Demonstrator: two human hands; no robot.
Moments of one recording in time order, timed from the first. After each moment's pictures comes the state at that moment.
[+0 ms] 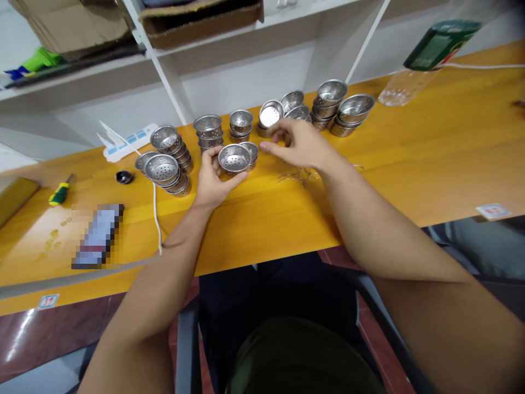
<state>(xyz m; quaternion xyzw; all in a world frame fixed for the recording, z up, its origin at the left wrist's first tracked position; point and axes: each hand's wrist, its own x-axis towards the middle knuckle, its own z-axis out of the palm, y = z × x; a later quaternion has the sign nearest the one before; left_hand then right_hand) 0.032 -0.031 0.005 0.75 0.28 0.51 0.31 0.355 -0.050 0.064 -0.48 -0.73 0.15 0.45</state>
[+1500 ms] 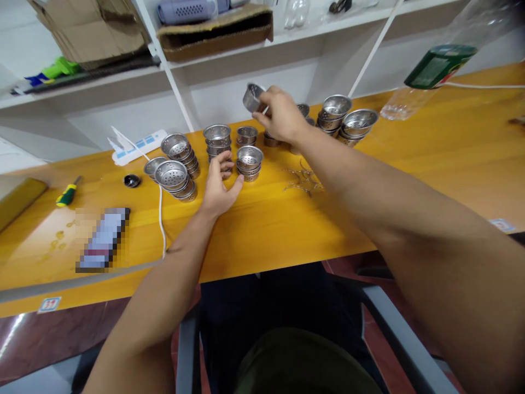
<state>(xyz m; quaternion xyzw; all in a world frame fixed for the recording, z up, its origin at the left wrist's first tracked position) 0.026 -0.031 -0.002 0.76 0.30 0.53 0.24 0.334 0.079 0.115 -0.46 -0.76 0.05 0.46</state>
